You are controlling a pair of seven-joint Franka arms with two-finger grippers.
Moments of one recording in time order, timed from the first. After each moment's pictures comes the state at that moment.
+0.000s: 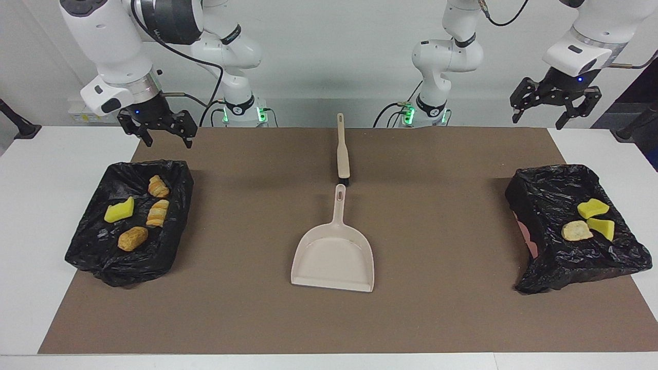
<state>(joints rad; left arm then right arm) -0.14 -0.01 0.09 -1.44 0.01 1.45 0.26 -0.05 0.01 0.04 -1.60 -0.04 1.56 0.03</state>
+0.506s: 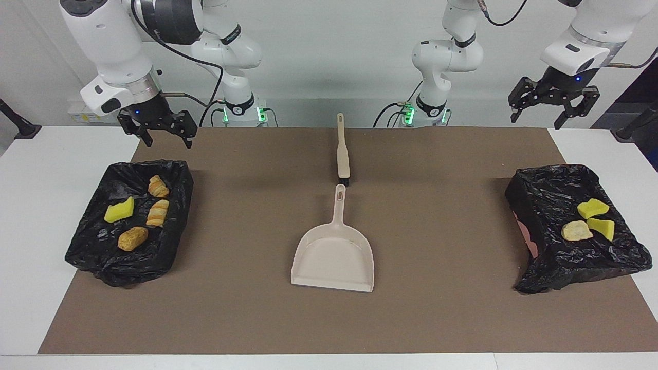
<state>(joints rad) -0.14 -0.01 0.09 -1.44 0.01 1.45 0.26 -0.05 0.01 0.04 -1.60 -0.04 1.56 0.03</state>
